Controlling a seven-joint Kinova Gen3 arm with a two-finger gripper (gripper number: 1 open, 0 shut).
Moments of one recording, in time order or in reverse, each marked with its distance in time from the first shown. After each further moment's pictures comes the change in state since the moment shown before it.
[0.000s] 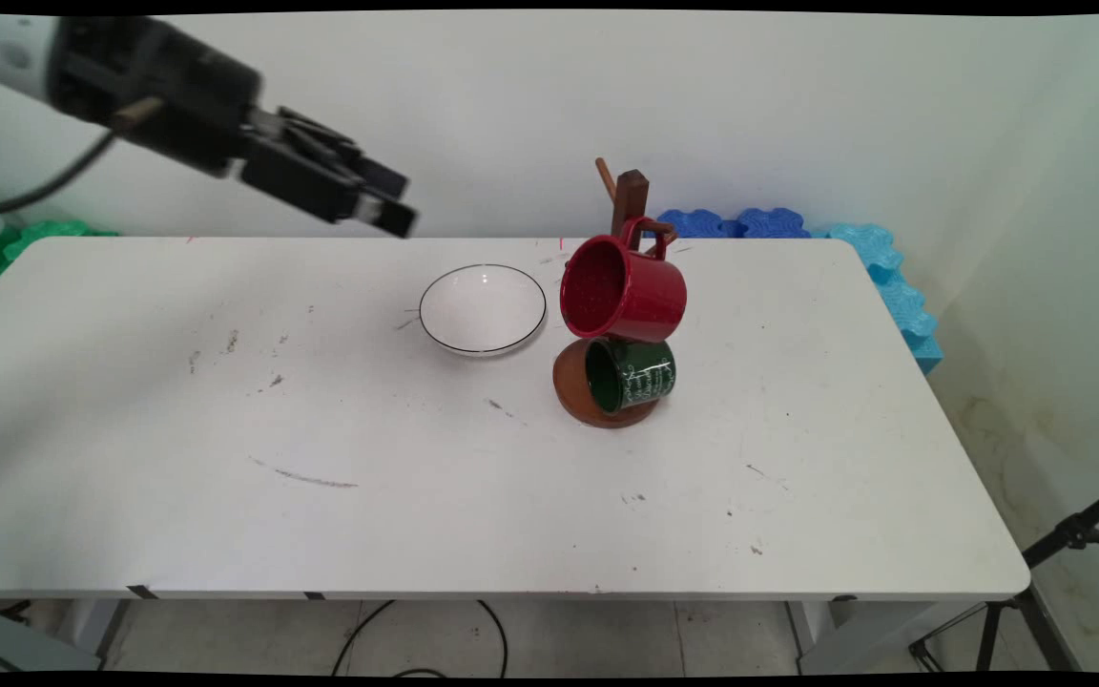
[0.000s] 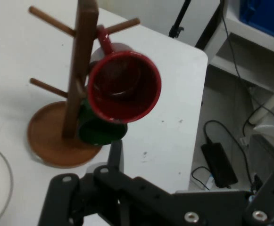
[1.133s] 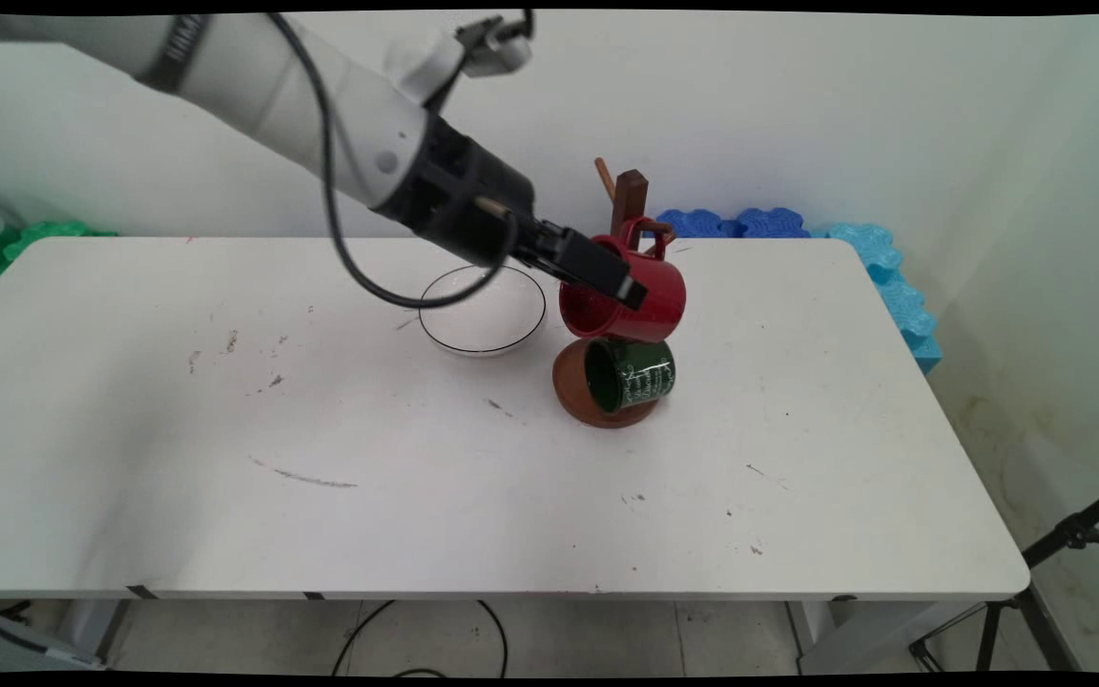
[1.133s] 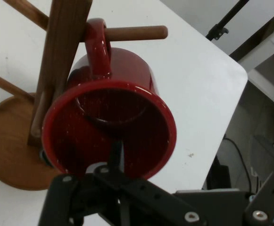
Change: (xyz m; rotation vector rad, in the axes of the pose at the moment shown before) arm 0.039 0.039 0.175 0.134 -0.078 -0.252
